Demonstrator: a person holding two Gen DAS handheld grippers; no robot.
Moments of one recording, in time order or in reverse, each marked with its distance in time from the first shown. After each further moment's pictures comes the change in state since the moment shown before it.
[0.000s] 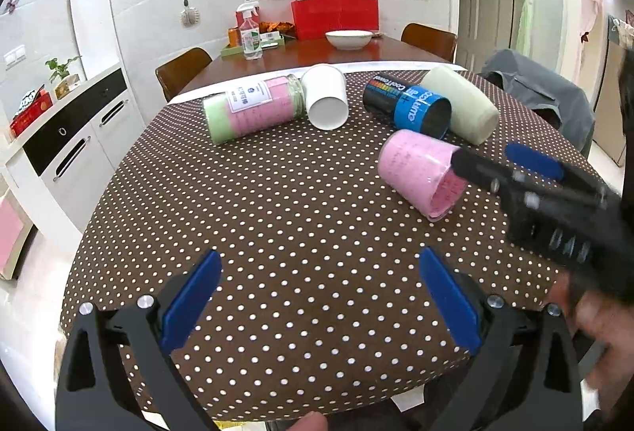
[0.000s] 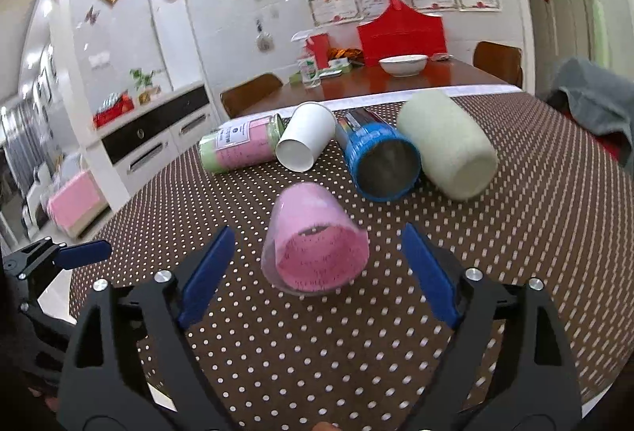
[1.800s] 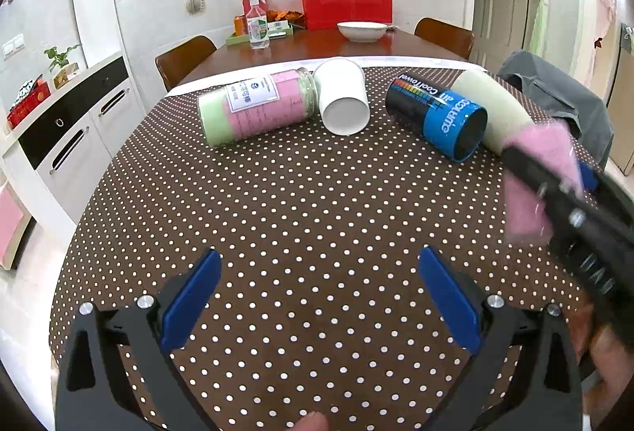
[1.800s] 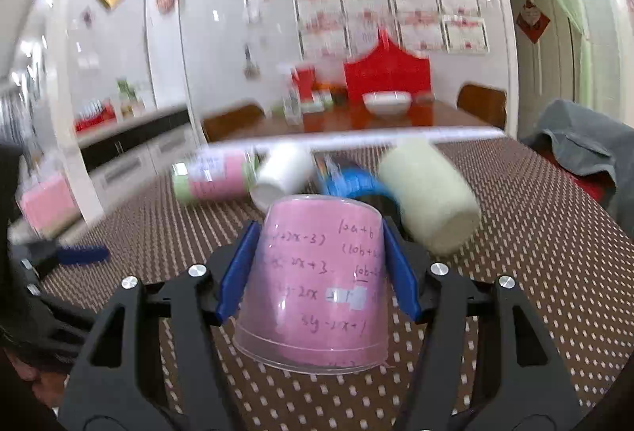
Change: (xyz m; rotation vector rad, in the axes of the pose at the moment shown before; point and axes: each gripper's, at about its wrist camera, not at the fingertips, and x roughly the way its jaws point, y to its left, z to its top) left arm 0.050 0.011 0.029 -0.034 0.034 0.008; right arm 0.005 -0.004 -0.005 -0.014 -0.121 -0.114
